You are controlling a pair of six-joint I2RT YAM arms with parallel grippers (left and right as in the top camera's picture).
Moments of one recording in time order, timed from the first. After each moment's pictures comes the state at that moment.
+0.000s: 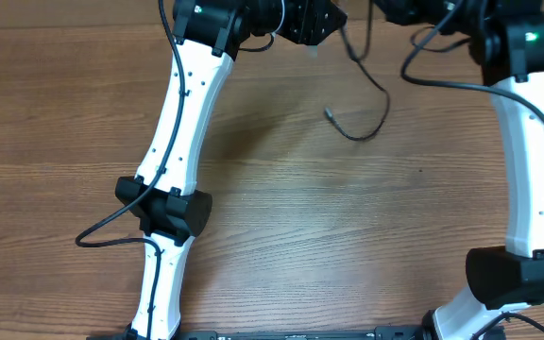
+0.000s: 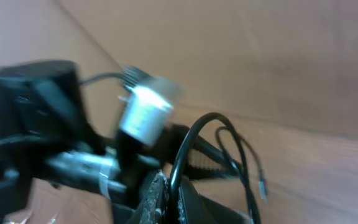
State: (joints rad) left arm -0.37 2.36 2.79 -1.05 0.68 -0.10; right arm 0.10 1.82 2.17 -0.73 -0.75 0.31
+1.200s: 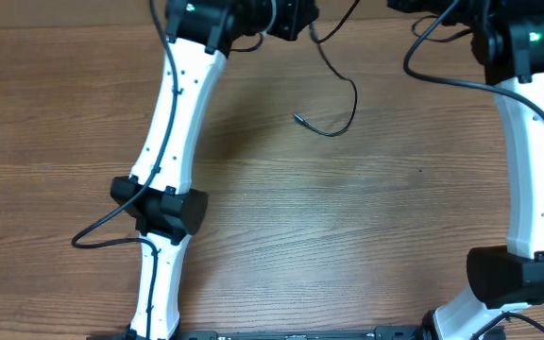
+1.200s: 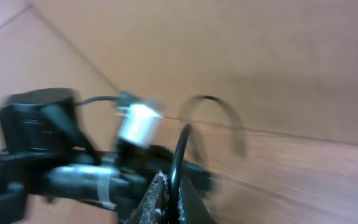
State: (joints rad) left arm -0.32 2.35 2.79 -1.14 0.56 -0.13; right arm 0.06 1.82 2.19 -0.73 -0.70 0.37
